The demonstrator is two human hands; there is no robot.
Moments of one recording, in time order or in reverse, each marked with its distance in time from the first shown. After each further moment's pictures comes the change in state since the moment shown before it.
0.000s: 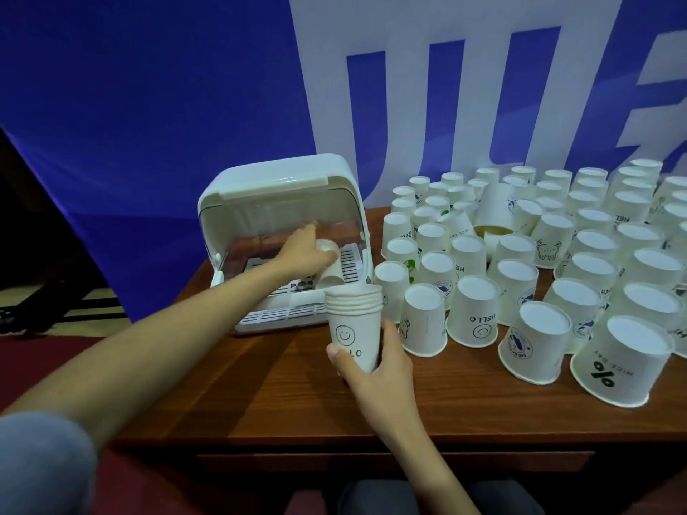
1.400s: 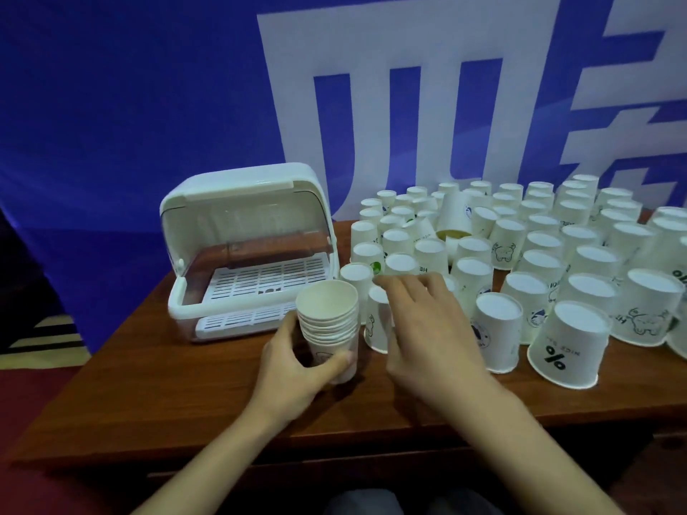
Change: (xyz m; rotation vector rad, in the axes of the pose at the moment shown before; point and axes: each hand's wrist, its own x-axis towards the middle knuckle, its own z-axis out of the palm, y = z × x) left_hand -0.177 -0.007 0.096 -0.616 0.254 0.286; right_hand 0.012 -0.064 -0.095 -1.192 -0.008 -0.571
